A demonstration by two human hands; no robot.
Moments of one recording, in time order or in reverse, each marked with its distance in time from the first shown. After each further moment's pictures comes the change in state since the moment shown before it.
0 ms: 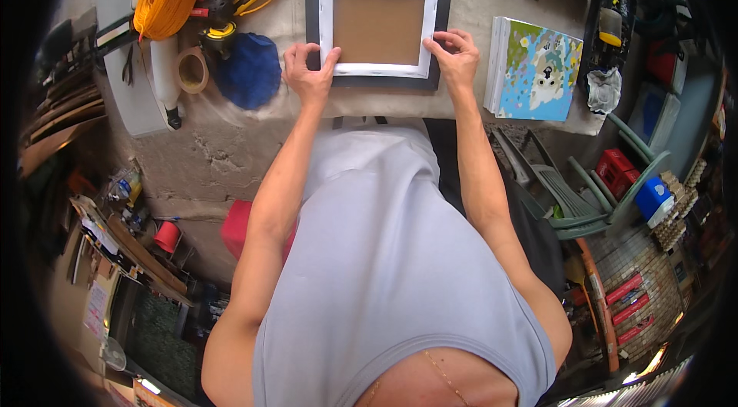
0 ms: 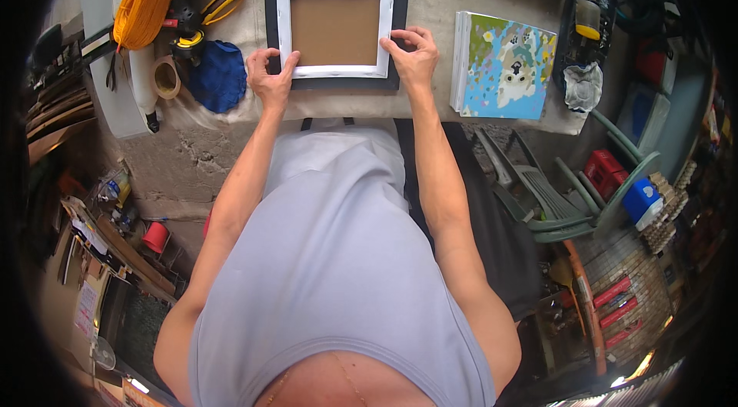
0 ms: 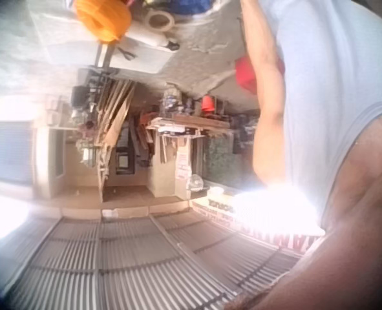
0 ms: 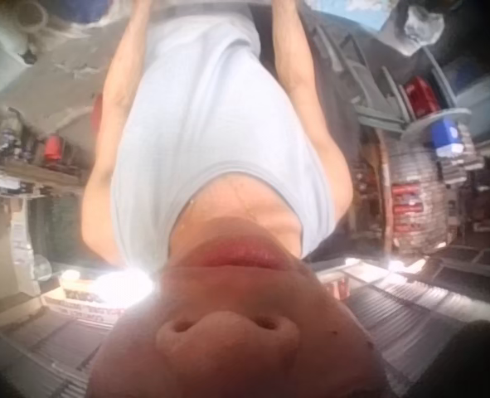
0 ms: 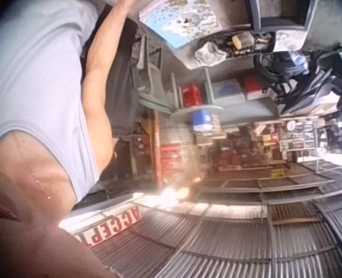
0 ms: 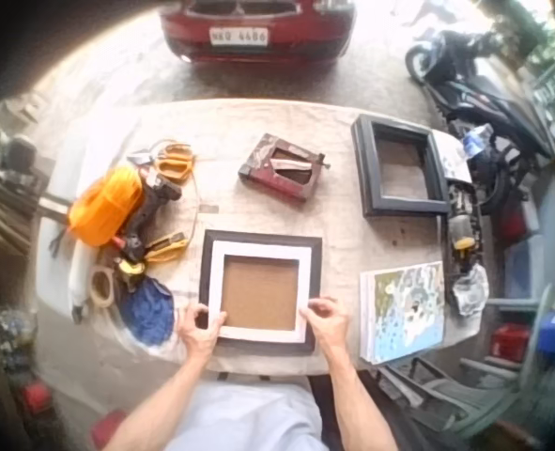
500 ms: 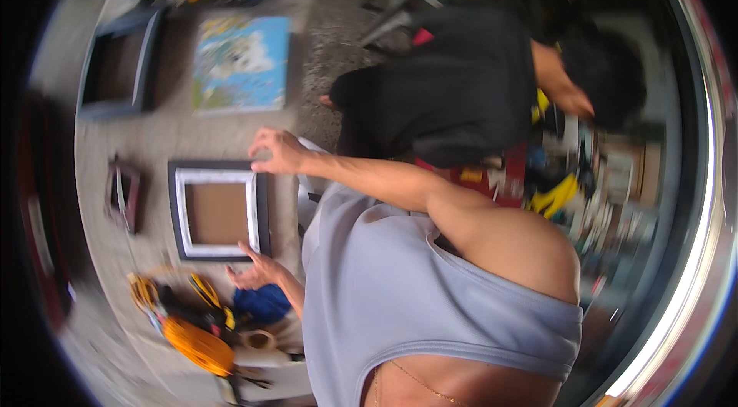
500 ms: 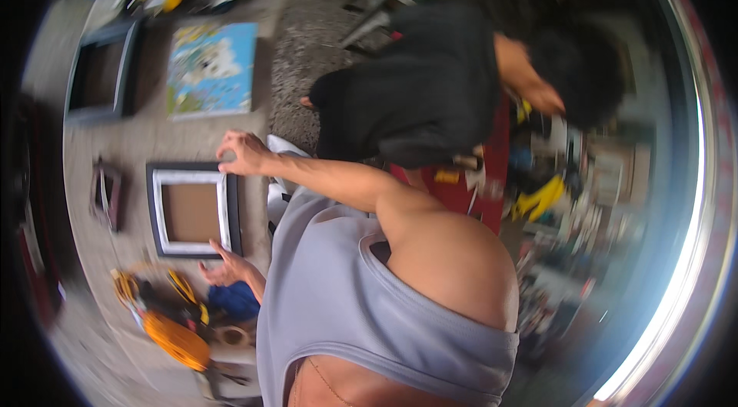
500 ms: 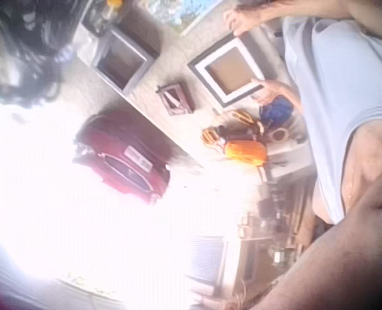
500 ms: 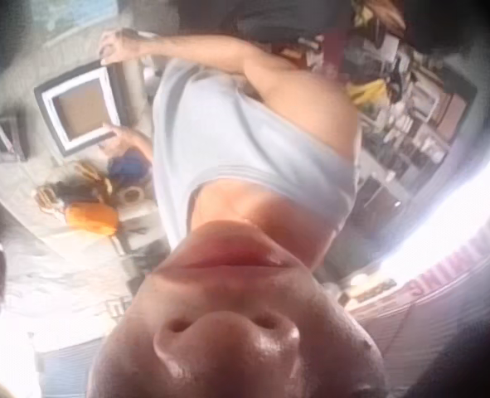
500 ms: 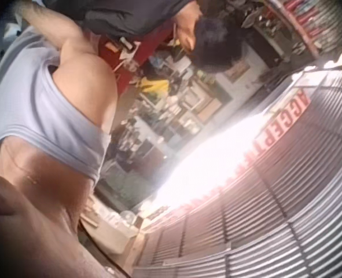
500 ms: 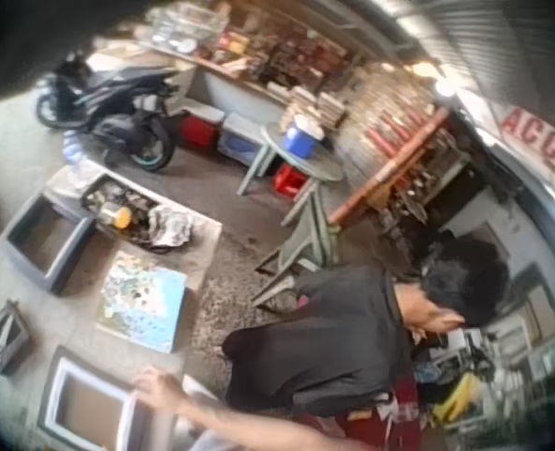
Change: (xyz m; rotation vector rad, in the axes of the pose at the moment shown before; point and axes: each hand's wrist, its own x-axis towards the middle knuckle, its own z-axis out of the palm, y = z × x) left_hand 0.014 0.000 -0.012 0.292 -0.133 0.327; right_hand -0.100 -0.007 -0.031 -0.003 0.481 0.015
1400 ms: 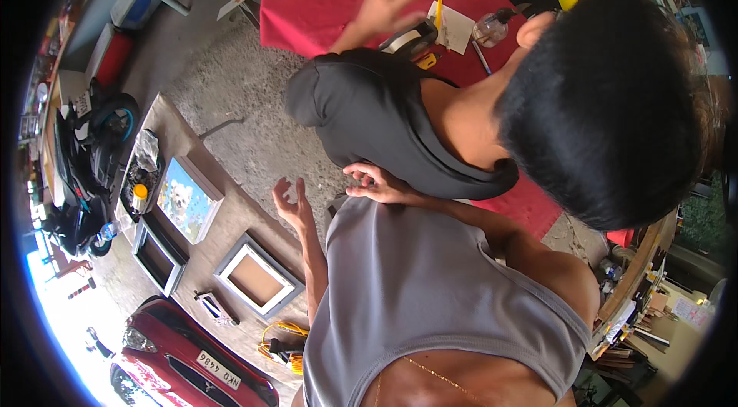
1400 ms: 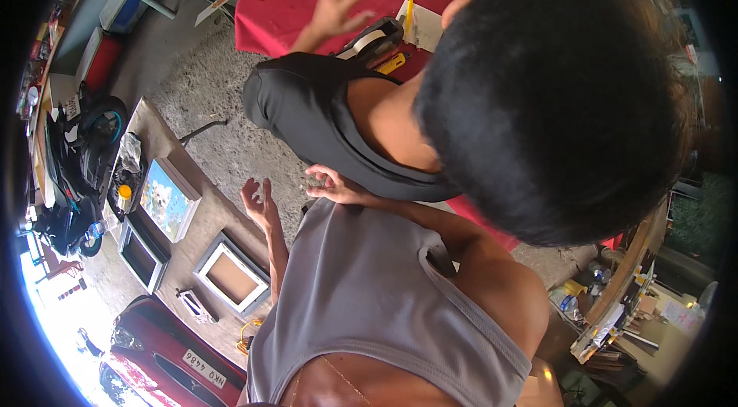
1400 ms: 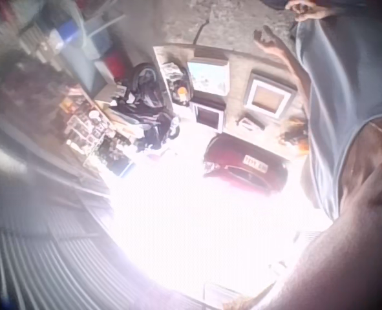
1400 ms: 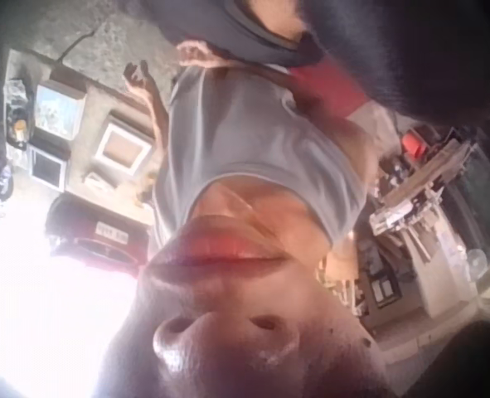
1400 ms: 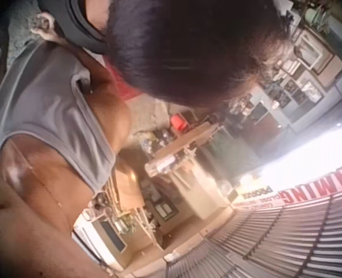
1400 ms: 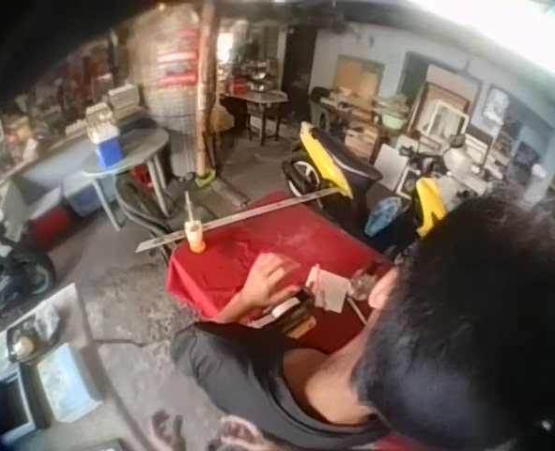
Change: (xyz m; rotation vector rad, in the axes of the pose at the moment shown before) left_hand -0.190 0.159 -0.039 -0.677 -1.118 1.089; right_hand -0.394 -0.003 -0.094 0.508 0.720 0.548
